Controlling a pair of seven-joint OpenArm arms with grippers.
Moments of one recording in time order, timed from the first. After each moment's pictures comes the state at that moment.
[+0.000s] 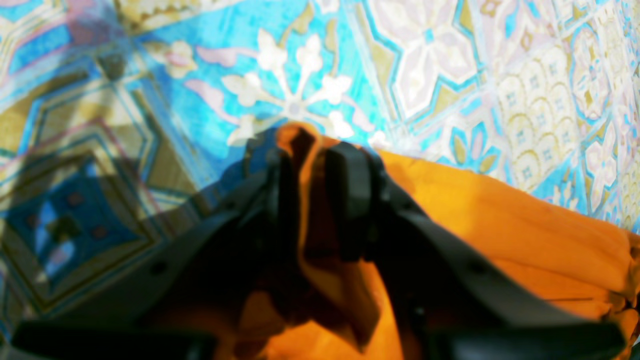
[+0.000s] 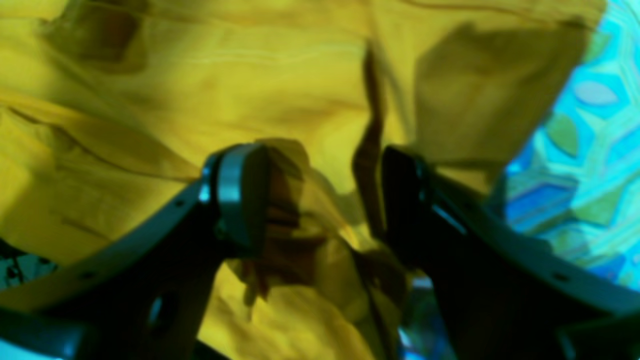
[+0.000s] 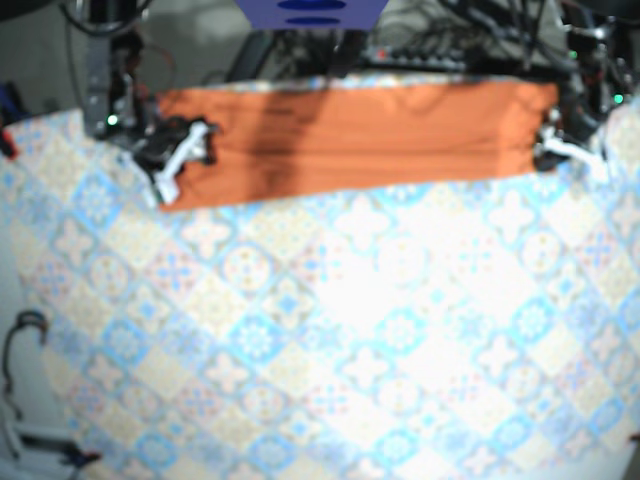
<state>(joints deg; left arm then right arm) 17.6 -24.5 -28.6 63.0 -48.3 -26.8 35.5 -16.4 12.8 8.5 87.0 20.6 27.6 -44.4</state>
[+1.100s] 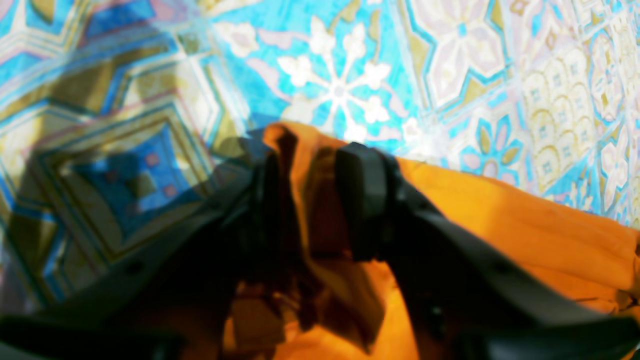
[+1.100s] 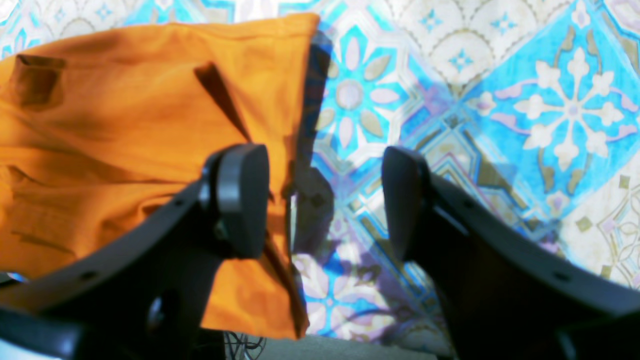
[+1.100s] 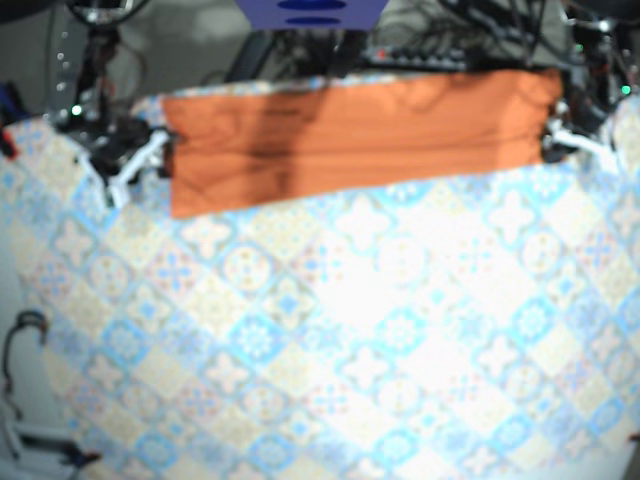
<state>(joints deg) 19.2 -24.7 -31.4 63.0 -48.1 -27.0 36.3 -19.9 12.7 19.2 95.6 20.5 27.6 -45.0</state>
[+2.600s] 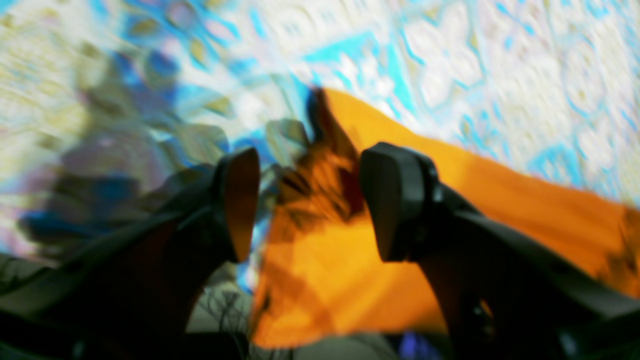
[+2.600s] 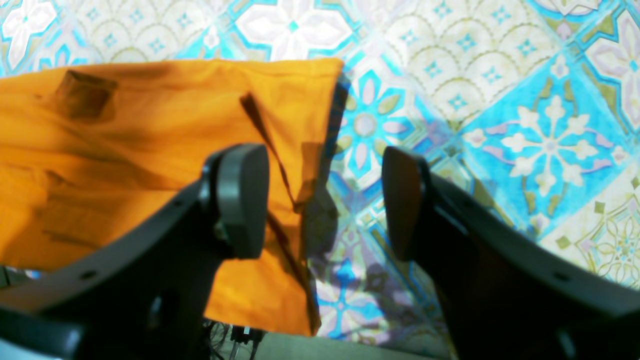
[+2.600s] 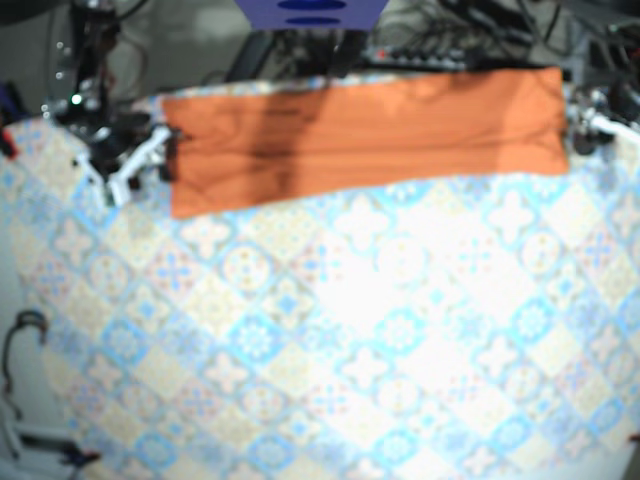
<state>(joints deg) 30.3 -28.7 -39.4 78.9 -57.4 -27.9 46.6 -23.6 12.3 19.6 102.0 20.8 27.7 -41.8</state>
